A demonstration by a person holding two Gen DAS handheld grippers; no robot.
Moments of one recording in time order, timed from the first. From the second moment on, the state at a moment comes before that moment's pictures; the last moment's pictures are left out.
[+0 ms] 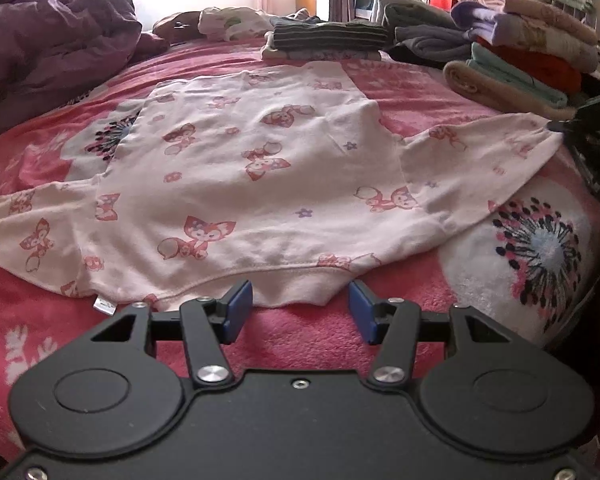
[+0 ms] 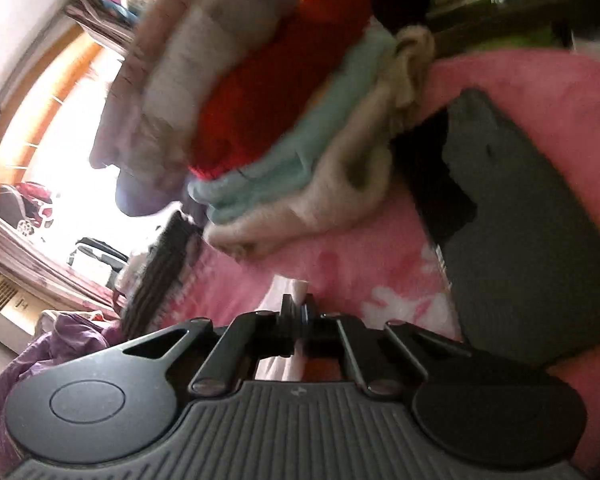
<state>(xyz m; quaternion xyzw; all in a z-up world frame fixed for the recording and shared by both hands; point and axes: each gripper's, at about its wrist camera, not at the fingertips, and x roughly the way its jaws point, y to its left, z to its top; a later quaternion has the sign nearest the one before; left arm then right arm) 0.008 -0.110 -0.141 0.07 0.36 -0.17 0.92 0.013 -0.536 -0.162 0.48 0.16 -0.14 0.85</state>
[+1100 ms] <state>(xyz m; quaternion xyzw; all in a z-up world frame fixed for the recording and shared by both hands) 0.029 -0.102 -0.132 -0.05 0.31 -0.23 0.92 0.064 -0.400 -0.136 0.23 0.26 0.07 0.93</state>
